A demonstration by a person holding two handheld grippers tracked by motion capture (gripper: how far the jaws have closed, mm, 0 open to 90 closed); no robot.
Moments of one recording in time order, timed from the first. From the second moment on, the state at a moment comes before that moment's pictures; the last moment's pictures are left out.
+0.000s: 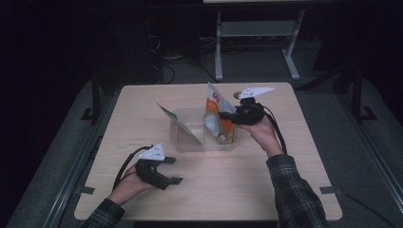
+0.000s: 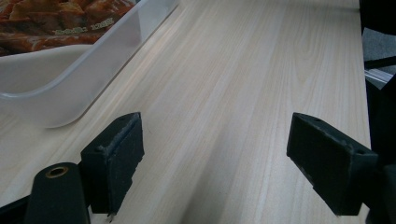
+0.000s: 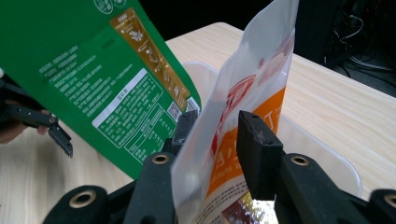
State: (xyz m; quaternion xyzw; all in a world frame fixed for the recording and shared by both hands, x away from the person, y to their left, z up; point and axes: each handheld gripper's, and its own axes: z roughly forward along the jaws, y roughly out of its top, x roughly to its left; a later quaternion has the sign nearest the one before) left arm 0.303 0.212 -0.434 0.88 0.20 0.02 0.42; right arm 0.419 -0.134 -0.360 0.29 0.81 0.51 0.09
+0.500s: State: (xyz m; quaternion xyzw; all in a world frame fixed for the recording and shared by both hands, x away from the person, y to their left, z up) left arm 0.303 0.211 -0.435 0.88 0.20 0.02 0.42; right arm 0.399 -0.141 -0.349 0.31 0.80 0.50 0.12
